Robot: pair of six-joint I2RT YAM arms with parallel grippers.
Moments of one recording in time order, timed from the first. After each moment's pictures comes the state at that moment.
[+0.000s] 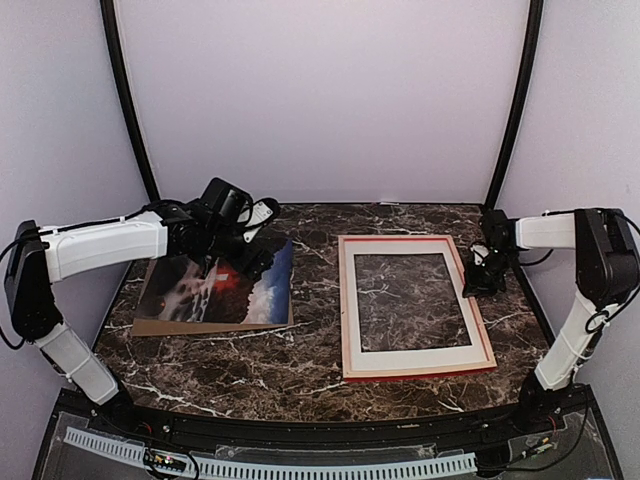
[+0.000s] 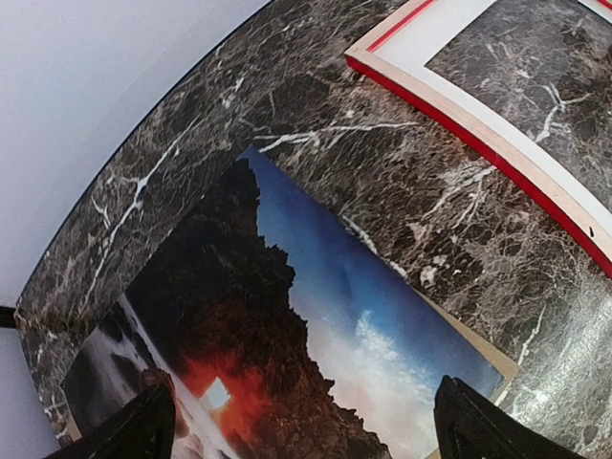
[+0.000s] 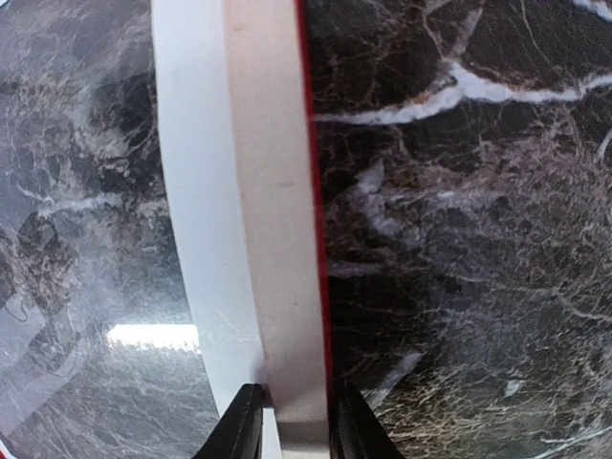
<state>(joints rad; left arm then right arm) -0.69 1.57 1.20 -0.44 -0.22 0.23 0.07 1.72 1.04 -0.66 -0.10 0.17</state>
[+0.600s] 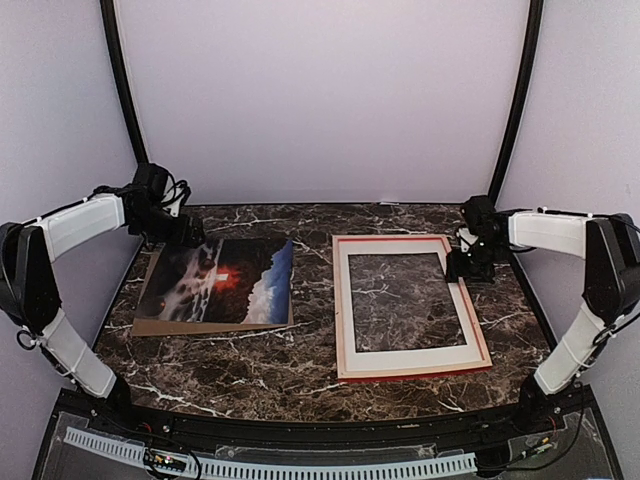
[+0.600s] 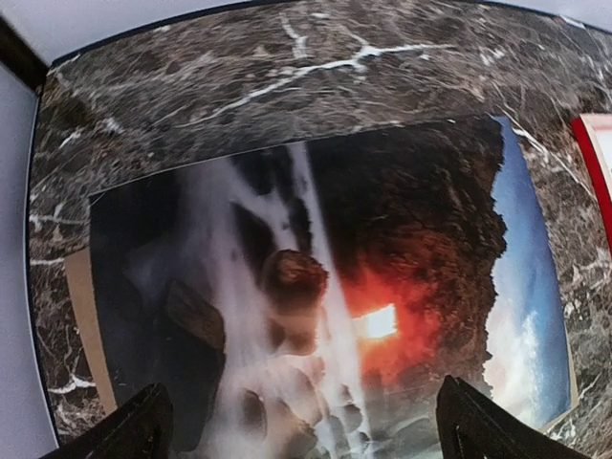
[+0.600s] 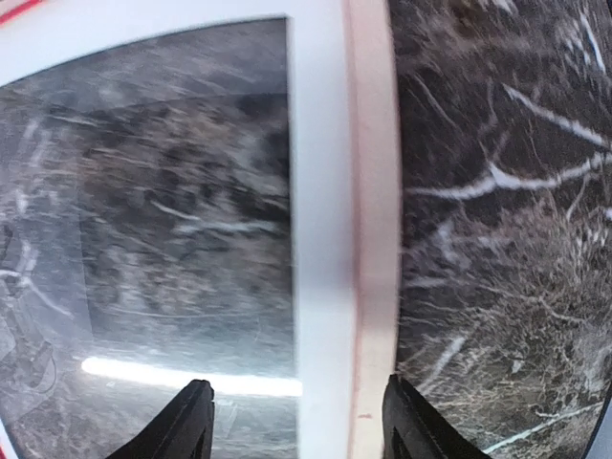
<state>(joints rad) -0.17 1.57 1.24 -0.60 0.03 0.00 0.23 1.63 1.06 -0.65 0.02 0.23</state>
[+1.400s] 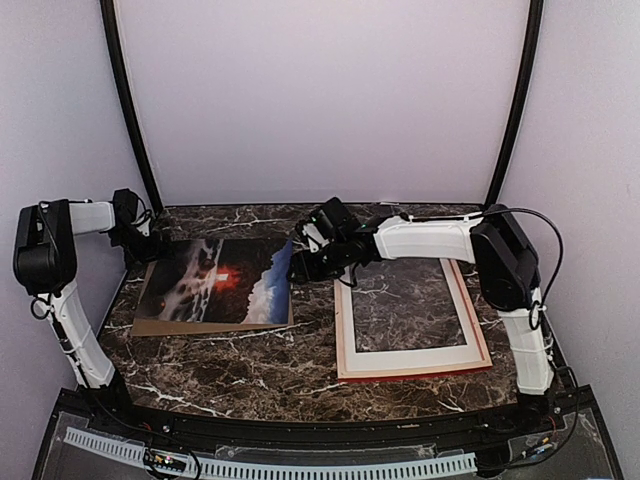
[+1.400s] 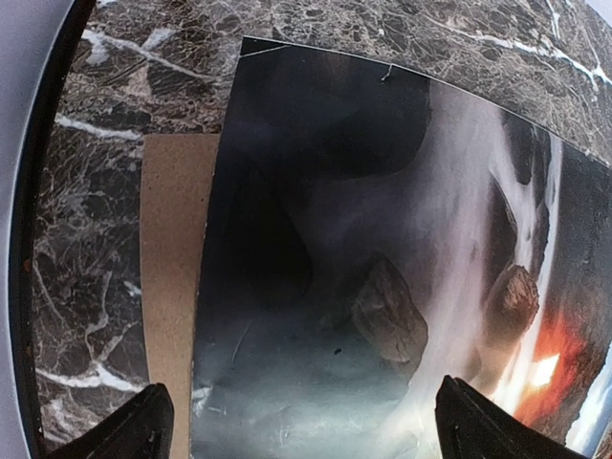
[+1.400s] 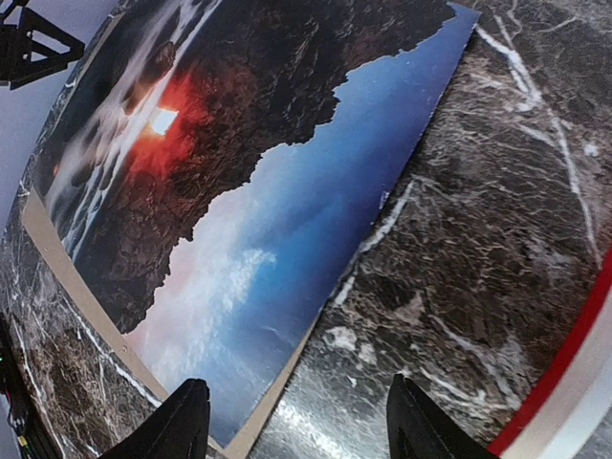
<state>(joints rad) 0.19 1.85 1.29 -0.60 0.18 -0.09 0.85 2.19 1.72 -0.37 -0.18 0.42</state>
